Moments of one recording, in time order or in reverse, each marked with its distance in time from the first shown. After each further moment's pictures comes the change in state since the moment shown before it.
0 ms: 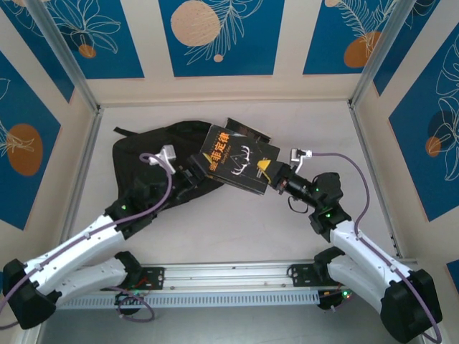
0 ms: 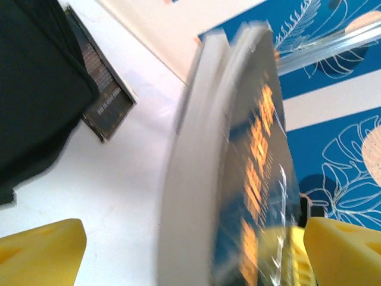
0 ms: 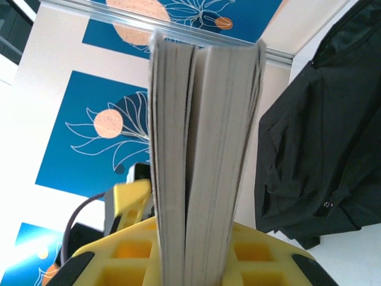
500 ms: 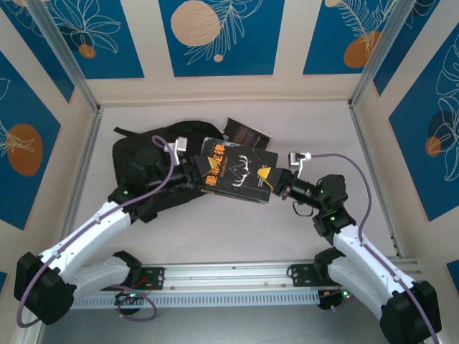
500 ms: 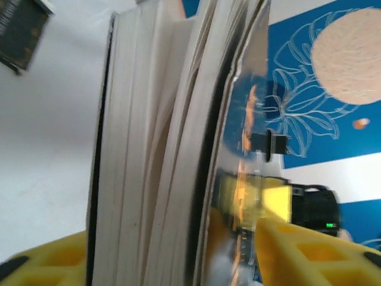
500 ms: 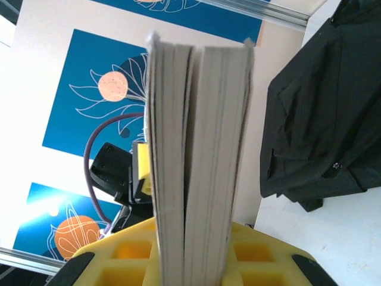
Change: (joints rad) left arm 0.184 0.122 0.026 0.124 0.645 0.068; right arm -0.036 -0.073 -0.002 -0.077 -0.162 -0.013
